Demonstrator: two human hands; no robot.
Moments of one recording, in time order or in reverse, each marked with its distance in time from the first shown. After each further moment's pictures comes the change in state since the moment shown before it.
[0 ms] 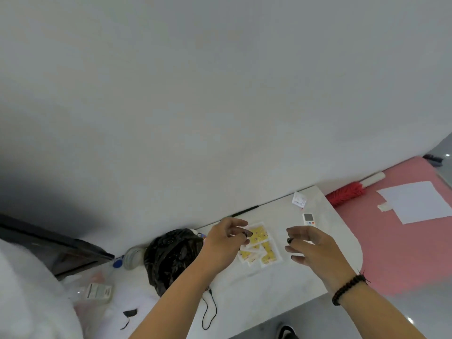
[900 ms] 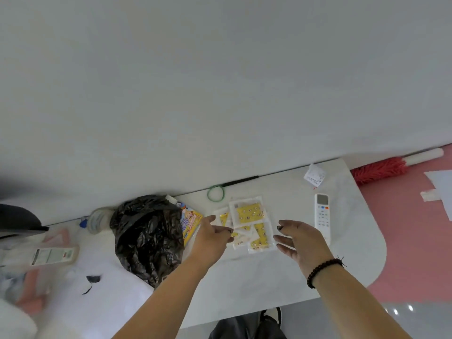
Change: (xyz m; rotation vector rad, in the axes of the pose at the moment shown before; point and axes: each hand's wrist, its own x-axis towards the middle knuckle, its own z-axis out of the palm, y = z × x) left_hand 0.165 -0.122 0.078 -0.104 0.233 -0.401; right_hand 0.202 0.092 -0.019 0.132 -0.023 0.438
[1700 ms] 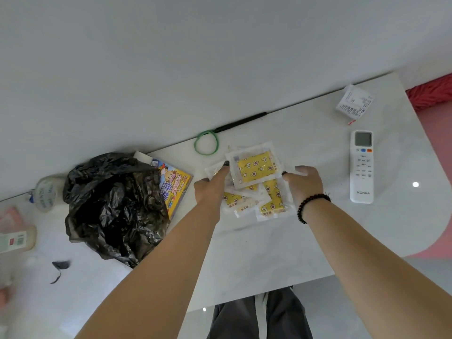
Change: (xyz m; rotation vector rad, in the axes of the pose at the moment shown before) left_hand 0.174 -0.080 0.050 -0.325 0.221 -0.295; right_hand 0.187 0.078 0.023 -0.320 0.283 -0.066
